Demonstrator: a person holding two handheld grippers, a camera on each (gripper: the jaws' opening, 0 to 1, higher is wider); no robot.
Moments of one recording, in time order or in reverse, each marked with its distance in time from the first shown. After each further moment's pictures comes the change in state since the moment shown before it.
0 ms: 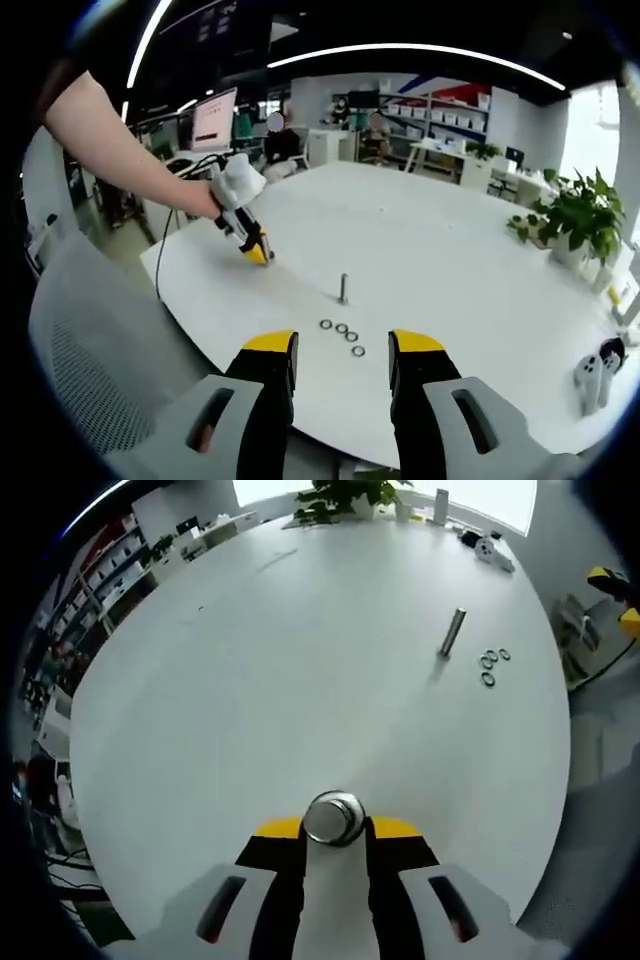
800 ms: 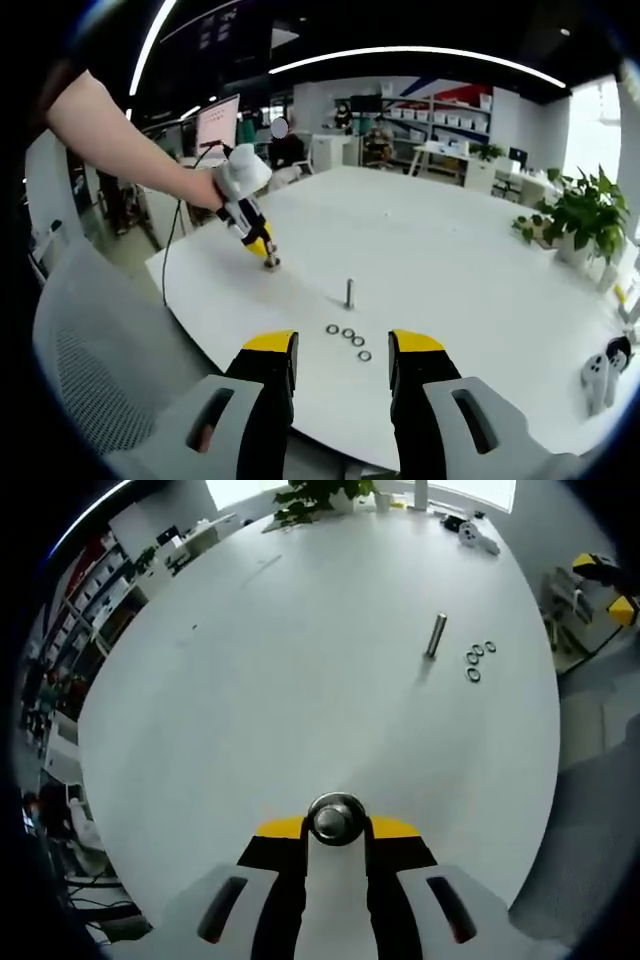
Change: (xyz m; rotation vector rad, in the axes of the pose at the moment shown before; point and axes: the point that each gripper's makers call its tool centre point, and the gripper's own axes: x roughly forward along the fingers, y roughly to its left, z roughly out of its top) left arm -0.019 0.004 0.010 0.089 0.049 0.014; right arm 0.000 0.003 0.003 0.015 -0.021 0.024
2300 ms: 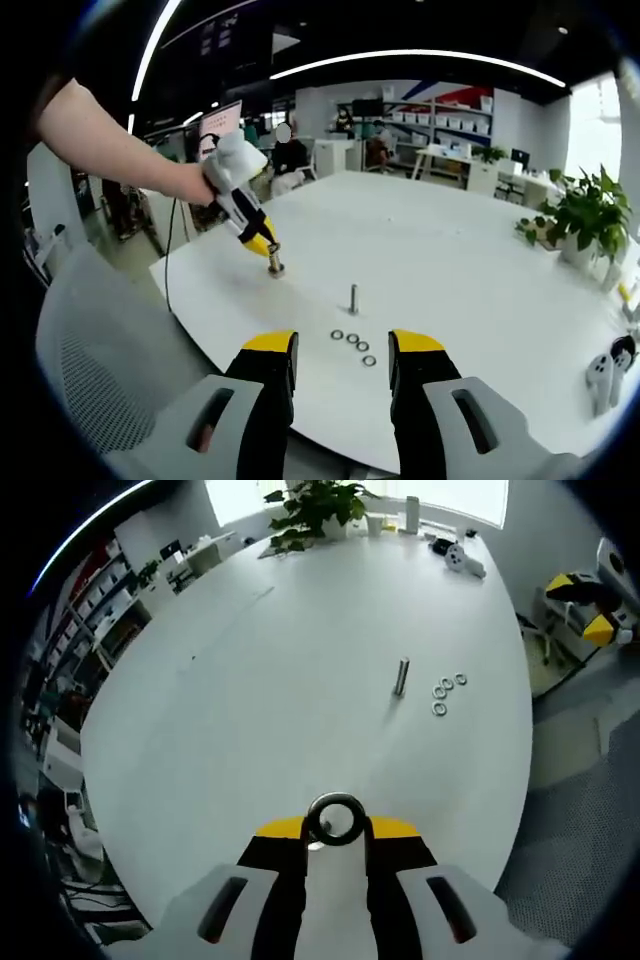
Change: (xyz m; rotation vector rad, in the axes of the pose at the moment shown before) left arm -0.042 -0.023 0.030 0.015 -0.087 -0.003; right arm -0.001 0.003 0.005 0.012 -0.026 0.020
